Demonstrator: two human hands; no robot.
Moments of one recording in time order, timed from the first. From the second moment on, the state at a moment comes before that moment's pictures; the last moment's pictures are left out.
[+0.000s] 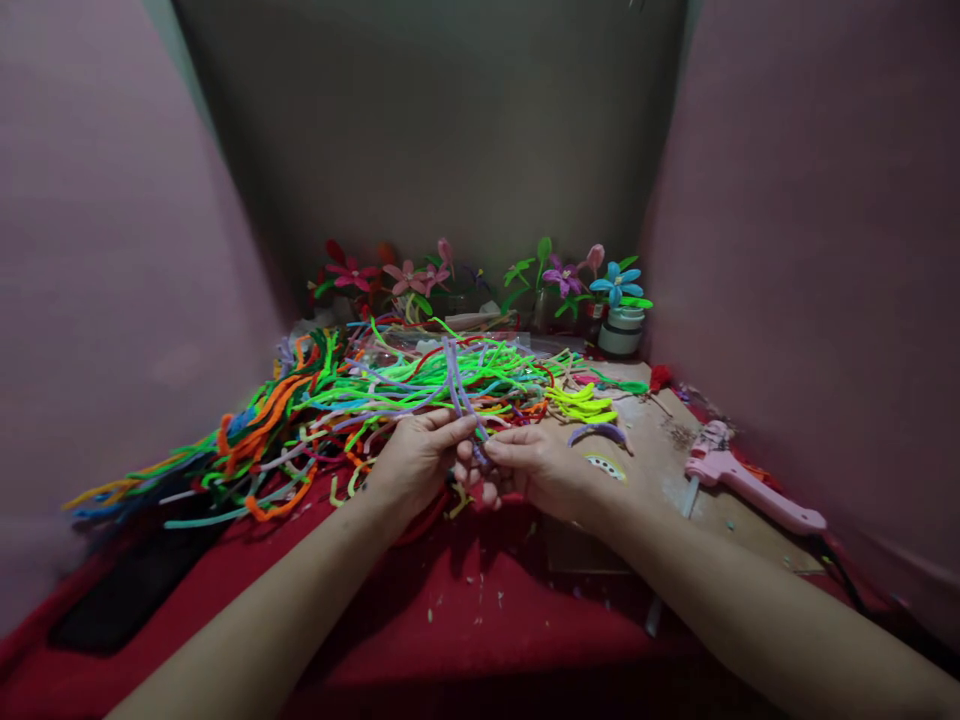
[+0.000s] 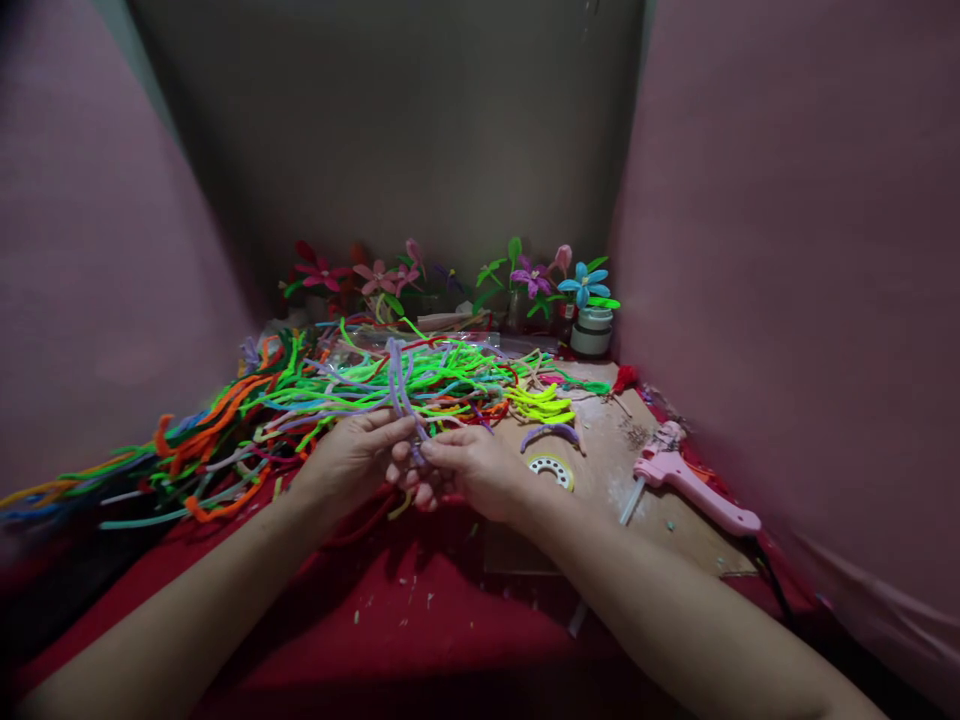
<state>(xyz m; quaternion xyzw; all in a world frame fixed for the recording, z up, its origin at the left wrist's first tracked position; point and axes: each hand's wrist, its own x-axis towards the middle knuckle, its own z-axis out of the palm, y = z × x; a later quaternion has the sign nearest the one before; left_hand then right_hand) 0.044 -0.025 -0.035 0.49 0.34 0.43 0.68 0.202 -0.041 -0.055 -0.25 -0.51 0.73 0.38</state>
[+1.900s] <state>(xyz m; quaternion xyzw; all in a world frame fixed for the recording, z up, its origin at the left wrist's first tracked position) 0.053 -0.037 -0.039 0.52 0.36 0.49 0.61 0.201 -0.040 -0.059 -0.27 -0.37 0.77 0.45</state>
